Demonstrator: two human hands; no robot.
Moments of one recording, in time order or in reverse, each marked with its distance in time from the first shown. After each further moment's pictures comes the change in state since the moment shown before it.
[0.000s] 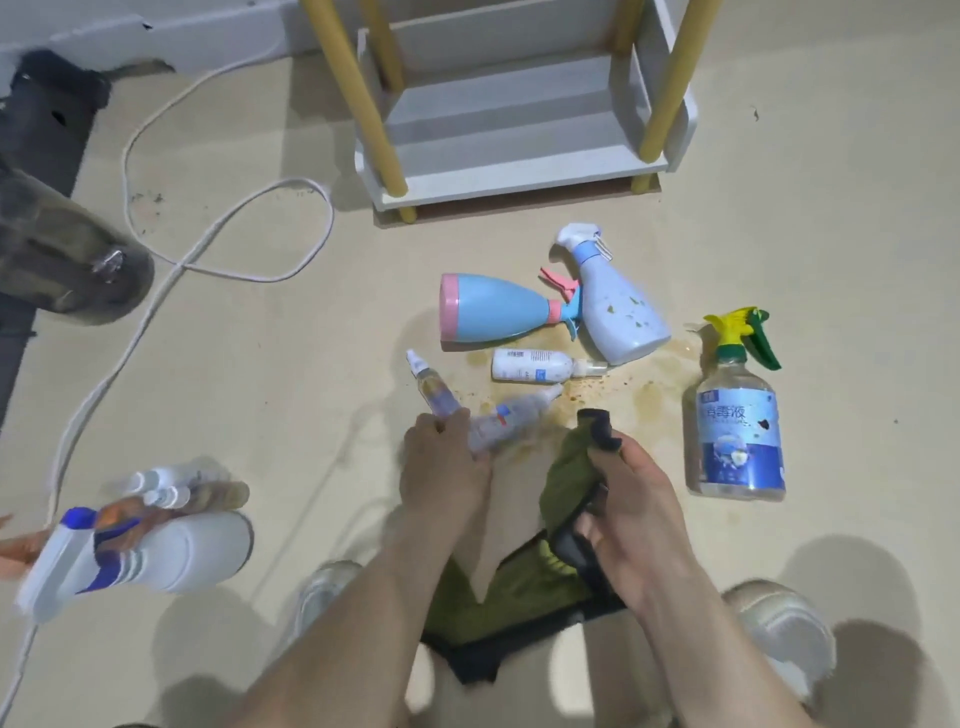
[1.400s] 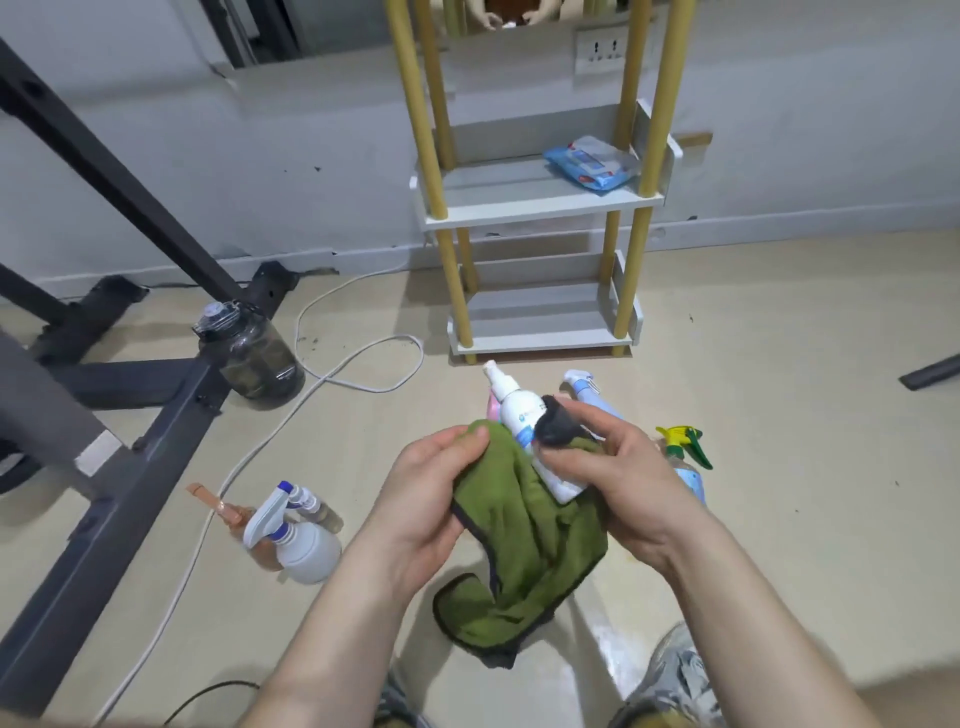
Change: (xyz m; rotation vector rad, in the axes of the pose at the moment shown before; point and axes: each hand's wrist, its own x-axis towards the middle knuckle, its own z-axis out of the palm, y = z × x) left_hand -0.237 0.055 -0.236 -1.552 -0.140 0.122; right_hand -0.221 -0.086 0.011 -0.349 -0.639 -0.407
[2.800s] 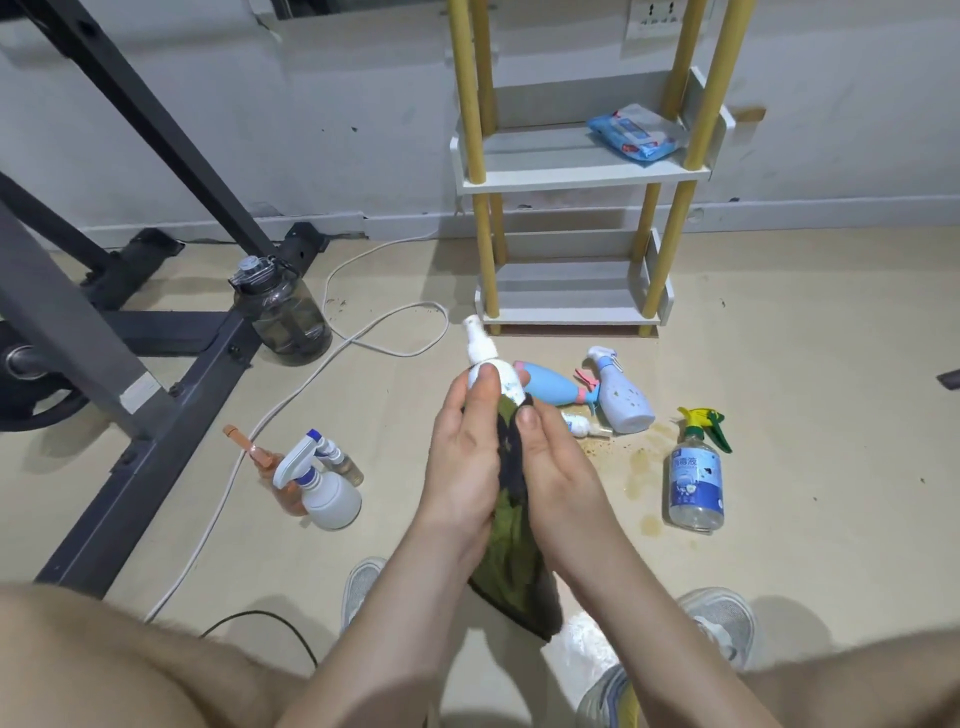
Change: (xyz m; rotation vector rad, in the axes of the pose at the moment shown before) left_hand -0.030 -0.011 0.021 0.029 0.174 0.233; right_hand -0.042 0.032 0.075 -0.388 0.038 -0.221
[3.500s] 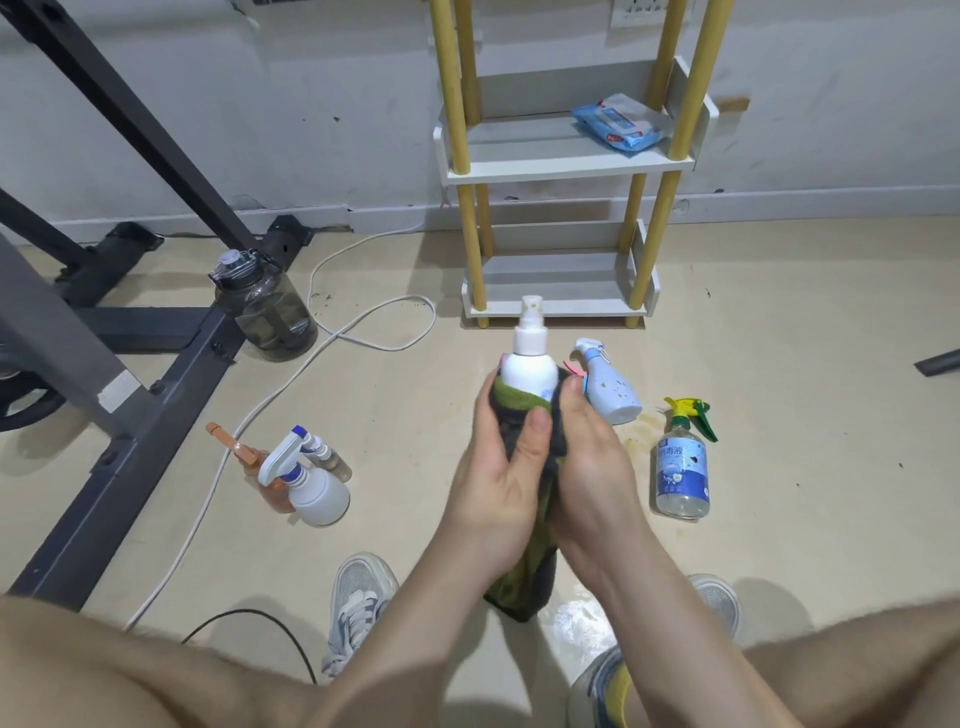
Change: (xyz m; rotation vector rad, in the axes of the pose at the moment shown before) left_hand -0.012 -0.029 0.004 0.361 -0.152 0.181; right_hand 0.012 0.000 -0.013 0.449 0.183 0.197
